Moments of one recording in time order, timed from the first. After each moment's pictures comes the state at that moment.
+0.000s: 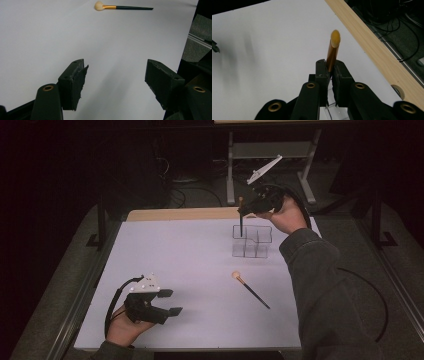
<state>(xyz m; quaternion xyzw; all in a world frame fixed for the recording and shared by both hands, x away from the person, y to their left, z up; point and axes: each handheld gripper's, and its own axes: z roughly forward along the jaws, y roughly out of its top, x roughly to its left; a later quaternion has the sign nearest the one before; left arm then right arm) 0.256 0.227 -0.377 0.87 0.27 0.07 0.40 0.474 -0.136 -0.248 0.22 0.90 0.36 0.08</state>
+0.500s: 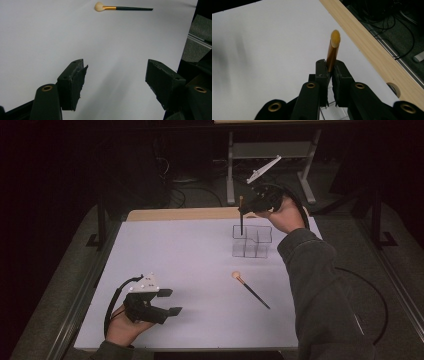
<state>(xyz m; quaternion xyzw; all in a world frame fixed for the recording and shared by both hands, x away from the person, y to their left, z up) 0.256 0.228 -0.375 0.87 0.27 0.07 0.40 0.484 -0.136 -0.255 0.24 0.90 0.36 0.09</state>
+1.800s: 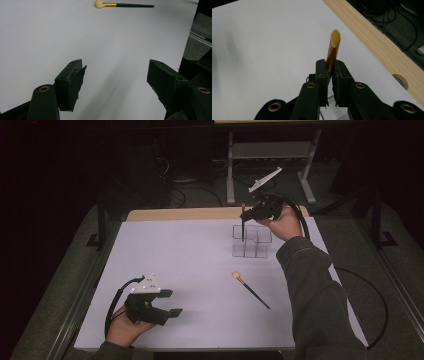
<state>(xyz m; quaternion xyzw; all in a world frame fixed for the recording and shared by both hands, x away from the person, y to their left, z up) 0.256 0.226 -0.379 0.87 0.27 0.06 0.40 0.487 -0.142 -0.288 0.27 0.89 0.36 0.07</state>
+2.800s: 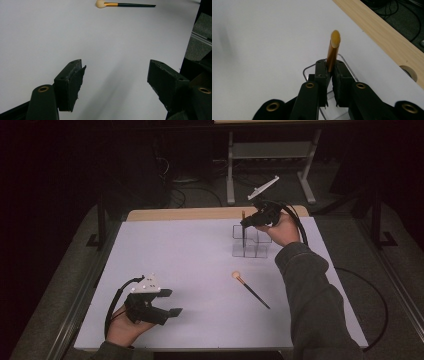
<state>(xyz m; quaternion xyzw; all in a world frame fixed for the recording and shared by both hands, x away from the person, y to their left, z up) 0.257 0.227 -0.379 0.88 0.27 0.07 0.39 0.489 -0.142 -0.314 0.28 0.89 0.35 0.07</state>
